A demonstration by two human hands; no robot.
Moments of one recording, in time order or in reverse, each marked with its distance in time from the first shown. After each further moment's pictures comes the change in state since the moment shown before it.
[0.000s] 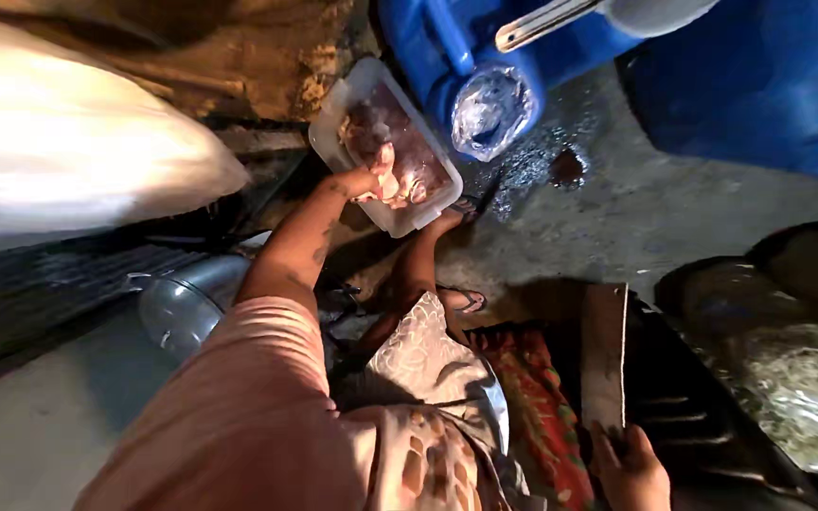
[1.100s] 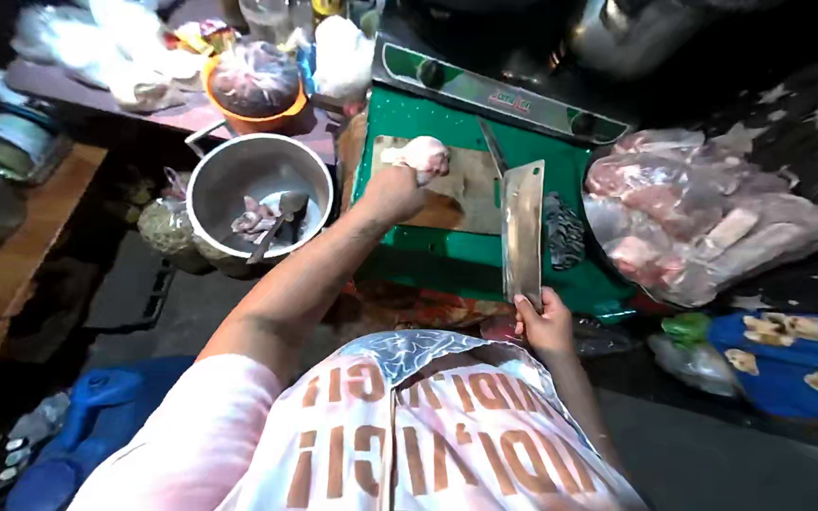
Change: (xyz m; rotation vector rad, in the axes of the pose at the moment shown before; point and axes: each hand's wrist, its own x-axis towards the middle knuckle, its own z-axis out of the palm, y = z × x) left_hand -0.667 0.007 0.701 1.998 -0.850 1.834; right_hand -0.427 0.160 0.268 1.747 1.531 1.025
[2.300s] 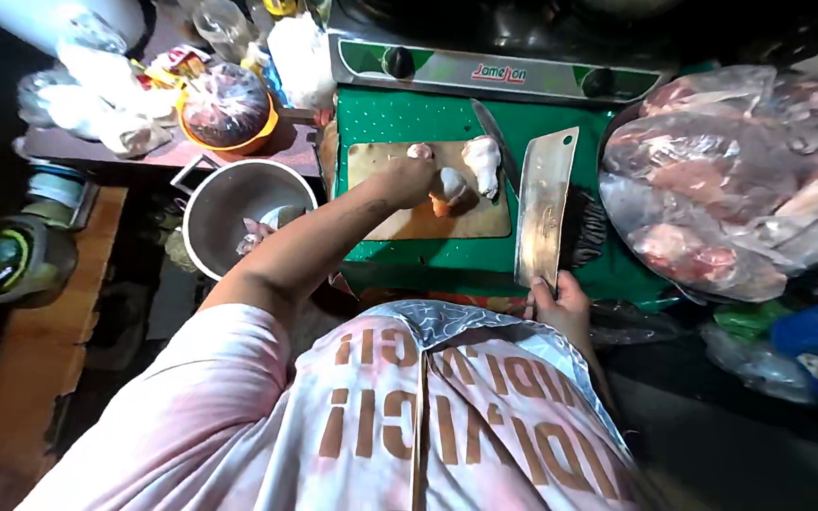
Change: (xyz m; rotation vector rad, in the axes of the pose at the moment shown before) left_hand 0.114 0.038 0.022 0.522 -0.262 0.288; right_hand 0.056 -0.005 -0.009 0.147 0.055 -0.011
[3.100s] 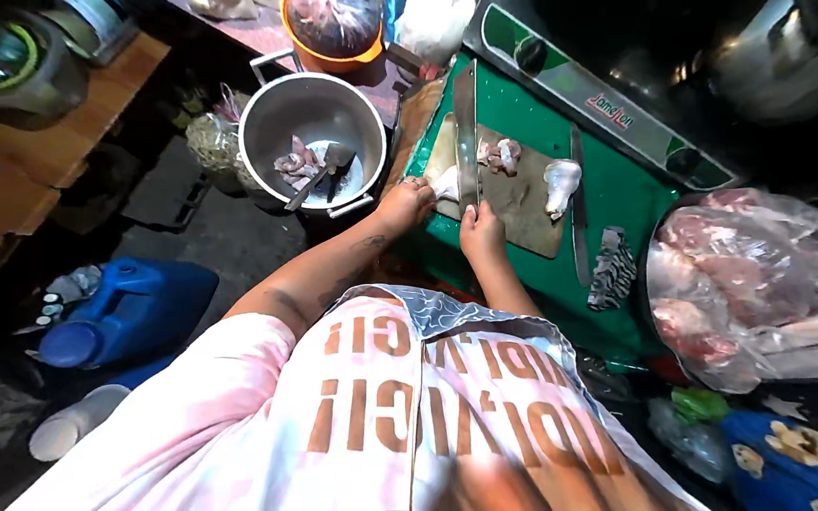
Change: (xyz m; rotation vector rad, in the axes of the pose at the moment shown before) left_hand -0.120 -0.065 0.160 -0.439 0.767 -0.018; right_hand 0.035 -0.059 0.204 -0.765 -0.342 -0.268
